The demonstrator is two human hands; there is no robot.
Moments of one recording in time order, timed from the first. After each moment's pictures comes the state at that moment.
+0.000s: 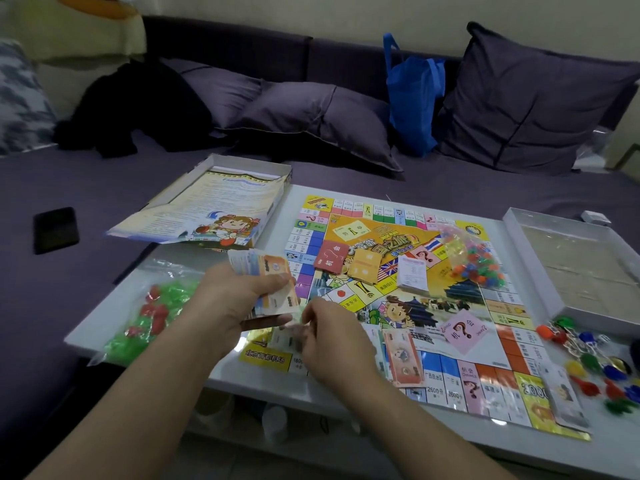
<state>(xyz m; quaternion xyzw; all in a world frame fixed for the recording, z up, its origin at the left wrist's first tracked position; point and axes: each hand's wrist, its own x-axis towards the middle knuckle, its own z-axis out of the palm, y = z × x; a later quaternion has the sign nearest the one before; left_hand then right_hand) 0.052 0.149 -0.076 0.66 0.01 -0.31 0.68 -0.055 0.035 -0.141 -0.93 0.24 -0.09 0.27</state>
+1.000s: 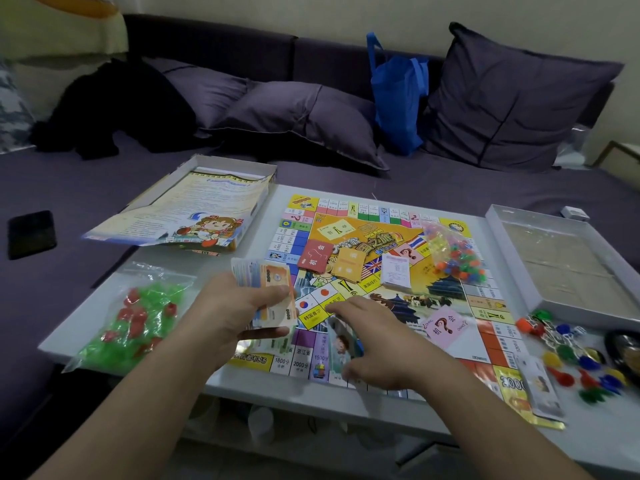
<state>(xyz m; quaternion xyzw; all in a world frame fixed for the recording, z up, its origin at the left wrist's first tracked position) 0.033 0.136 -0.082 0.67 -0.05 -0.34 0.66 -0.110 -0.042 -0.105 -0.97 0.13 0.11 0.19</state>
